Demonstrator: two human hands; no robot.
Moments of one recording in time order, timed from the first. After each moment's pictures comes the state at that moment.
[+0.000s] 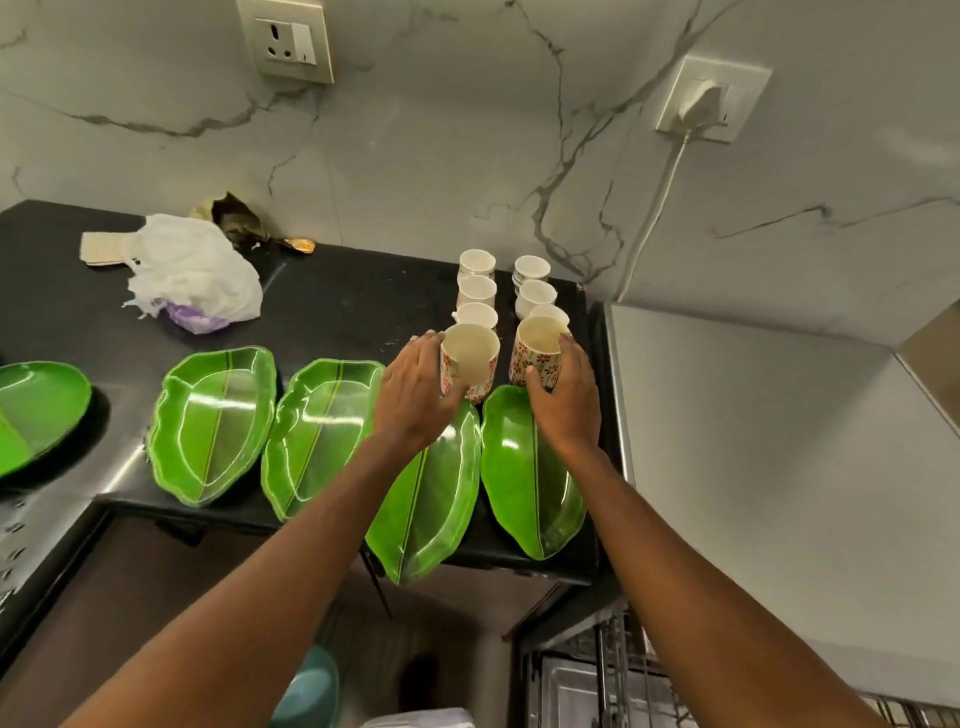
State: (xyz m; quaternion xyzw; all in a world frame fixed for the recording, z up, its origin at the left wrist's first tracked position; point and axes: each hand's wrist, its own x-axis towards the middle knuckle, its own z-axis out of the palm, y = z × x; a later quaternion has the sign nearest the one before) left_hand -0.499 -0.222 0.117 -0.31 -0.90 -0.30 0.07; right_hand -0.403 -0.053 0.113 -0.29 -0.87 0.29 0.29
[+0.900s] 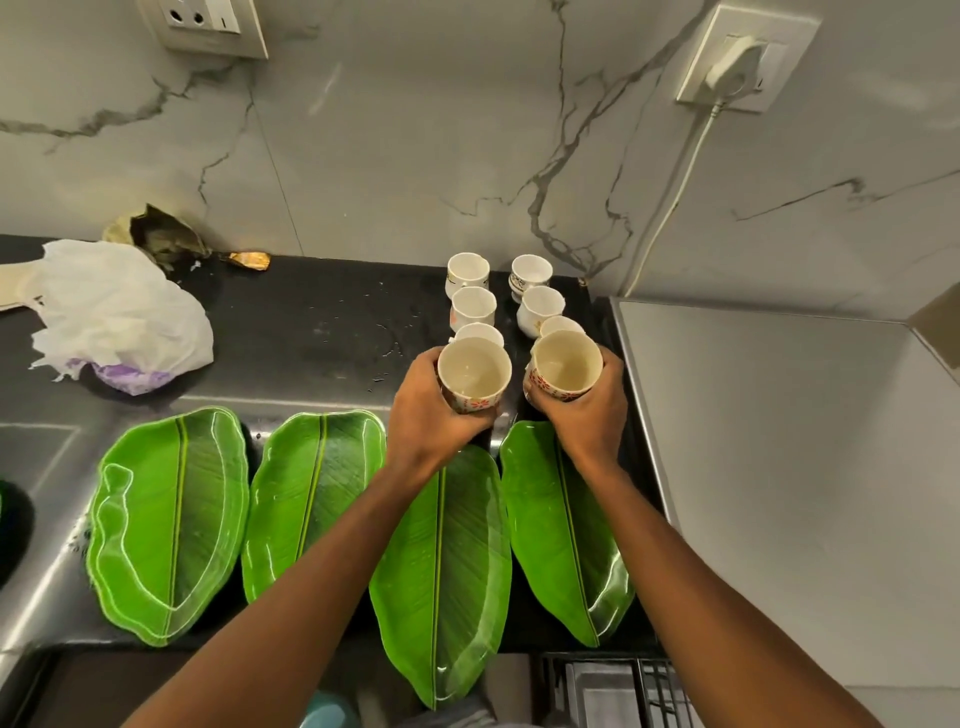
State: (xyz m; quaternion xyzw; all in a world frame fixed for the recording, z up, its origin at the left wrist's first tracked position) left_hand -0.562 -0.188 0.102 -0.28 -0.81 -0.51 0.00; right_hand -0.457 -0.033 0.101 -0.38 -0.76 0.38 0.37
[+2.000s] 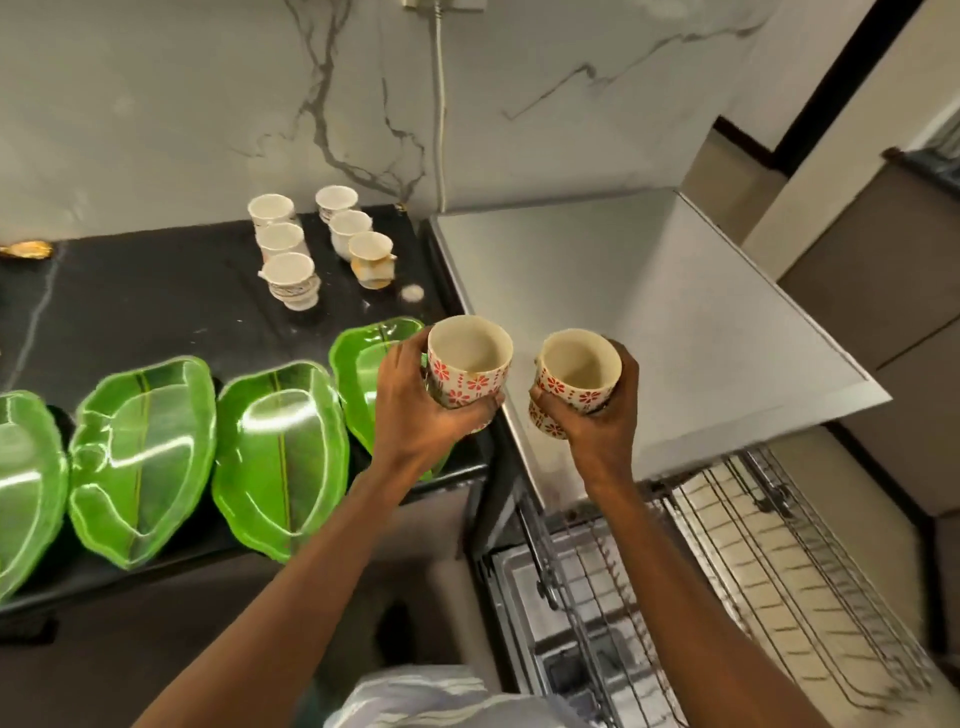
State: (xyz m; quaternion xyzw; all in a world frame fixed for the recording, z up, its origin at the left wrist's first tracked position) left_hand -0.343 -0.161 0.120 -0.43 -0.73 -0.52 -0.03; right_hand -0.177 -0.063 0.113 -0.38 -0.63 0.46 0.49
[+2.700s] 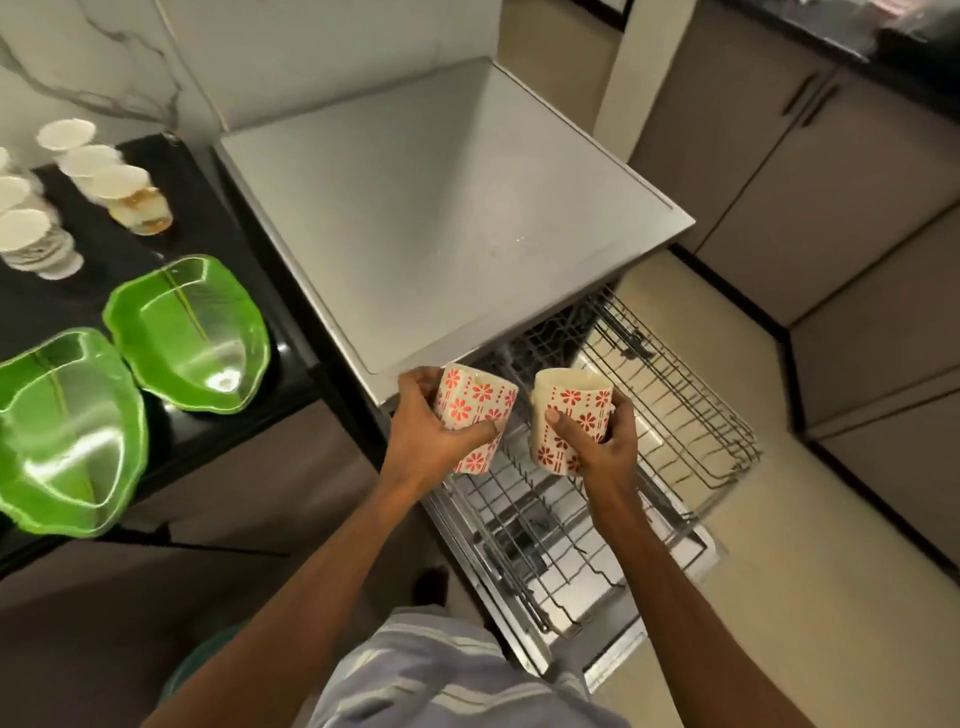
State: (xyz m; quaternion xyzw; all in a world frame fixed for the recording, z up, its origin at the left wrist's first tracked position) left_hand -0.135 -0.166 0.066 -0.42 -0.68 -0.45 -0.40; right_hand 0.062 -0.132 0.058 -0.55 -0.42 0.57 0.45
